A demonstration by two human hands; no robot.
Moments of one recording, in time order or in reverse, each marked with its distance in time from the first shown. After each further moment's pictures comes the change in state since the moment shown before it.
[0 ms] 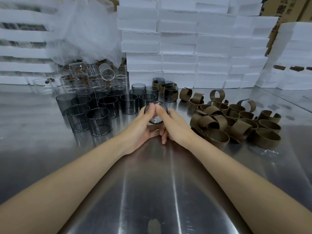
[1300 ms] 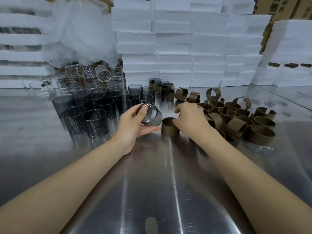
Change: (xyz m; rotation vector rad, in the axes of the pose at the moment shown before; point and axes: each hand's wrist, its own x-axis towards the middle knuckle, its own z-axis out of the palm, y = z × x) left_hand -0.003 -0.001 -0.003 0.017 0.266 0.141; right_hand -0.003 -0.016 -0.040 -0.883 0.212 -0.009
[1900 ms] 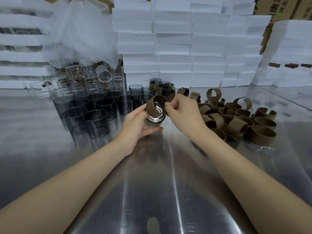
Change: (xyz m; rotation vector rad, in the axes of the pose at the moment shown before) left_hand -0.002 0.002 0.004 0.000 -0.062 -0.044; right_hand -0.004 -0.014 0.002 0.530 0.236 -0.083
